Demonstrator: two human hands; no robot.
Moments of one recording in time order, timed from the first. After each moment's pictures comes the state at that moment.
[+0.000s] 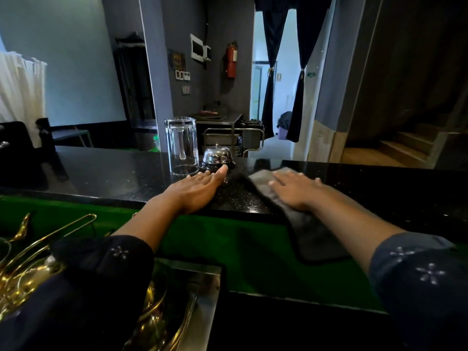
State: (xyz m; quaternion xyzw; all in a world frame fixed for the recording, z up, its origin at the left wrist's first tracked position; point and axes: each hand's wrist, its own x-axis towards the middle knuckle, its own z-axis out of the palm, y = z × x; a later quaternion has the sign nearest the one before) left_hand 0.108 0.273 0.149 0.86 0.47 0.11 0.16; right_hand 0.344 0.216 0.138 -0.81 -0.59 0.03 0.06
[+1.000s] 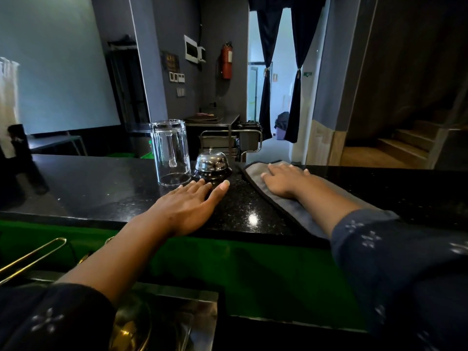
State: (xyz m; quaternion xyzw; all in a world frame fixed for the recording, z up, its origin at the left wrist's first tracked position) left_hand 0.114 0.294 0.136 0.87 0.47 0.08 0.10; right_hand 0.371 0.306 0.135 -0.82 -0.57 0.02 0.06
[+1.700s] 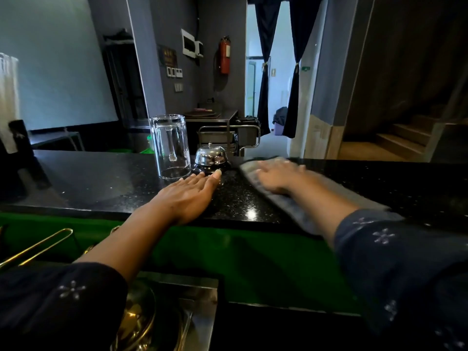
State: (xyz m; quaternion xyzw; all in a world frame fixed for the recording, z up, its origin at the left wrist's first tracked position) left_hand 0.114 0.281 0.145 0.87 0.47 0.08 0.12; right_hand 0.352 0.288 0.139 -0.82 -0.57 0.01 0.06
